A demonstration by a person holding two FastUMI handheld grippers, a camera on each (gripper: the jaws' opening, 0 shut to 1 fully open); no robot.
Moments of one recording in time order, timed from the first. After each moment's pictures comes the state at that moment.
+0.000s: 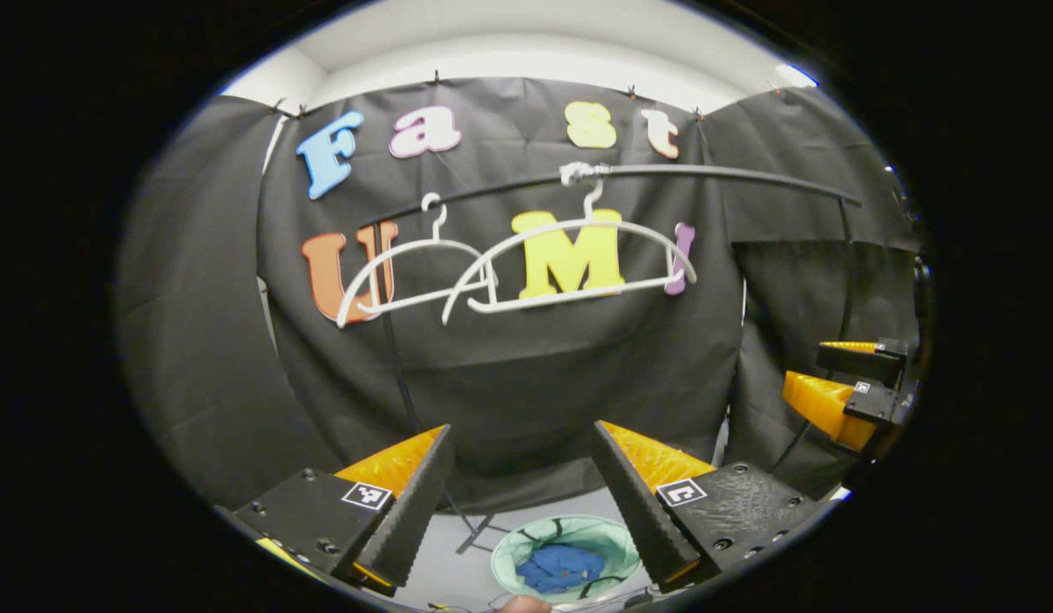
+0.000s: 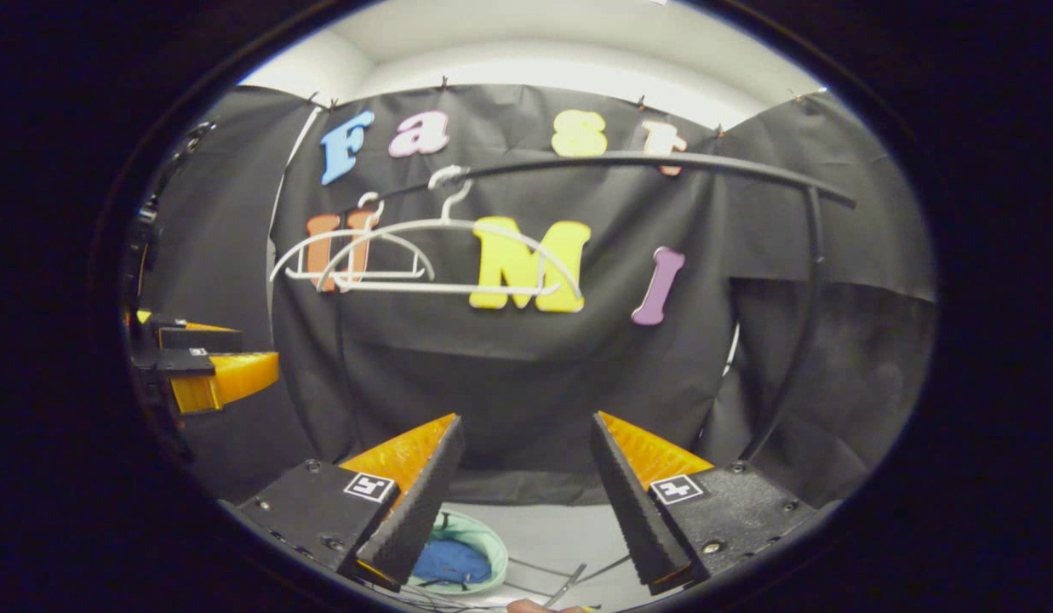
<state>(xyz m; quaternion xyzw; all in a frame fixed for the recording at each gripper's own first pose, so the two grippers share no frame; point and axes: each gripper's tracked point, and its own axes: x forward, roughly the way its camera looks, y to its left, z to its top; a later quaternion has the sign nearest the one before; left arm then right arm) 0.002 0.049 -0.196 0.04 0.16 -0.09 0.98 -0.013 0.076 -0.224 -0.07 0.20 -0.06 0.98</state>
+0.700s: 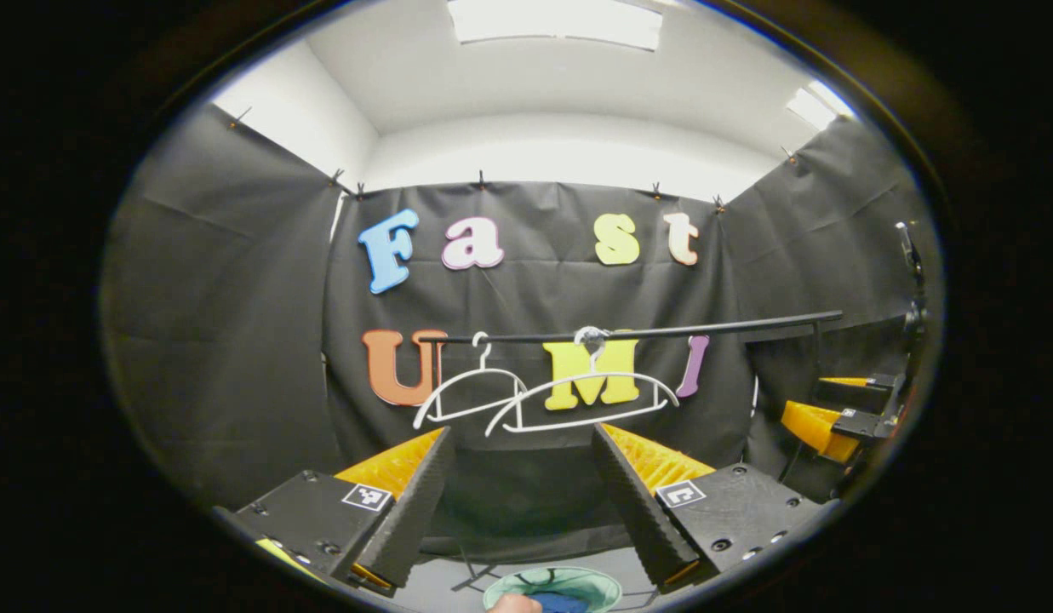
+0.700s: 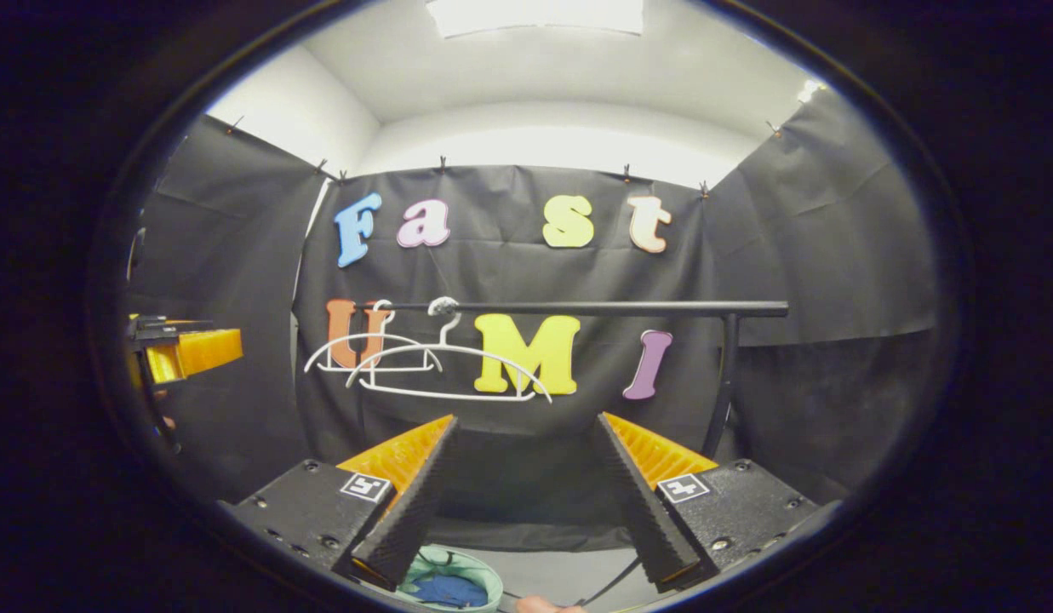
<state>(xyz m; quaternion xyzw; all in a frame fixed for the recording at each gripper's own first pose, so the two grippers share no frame) -0.079 0.057 -0.048 0.02 0.01 -0.01 1.00 -0.055 0.059 -0.102 -0.05 0.10 -0.01 0.99</state>
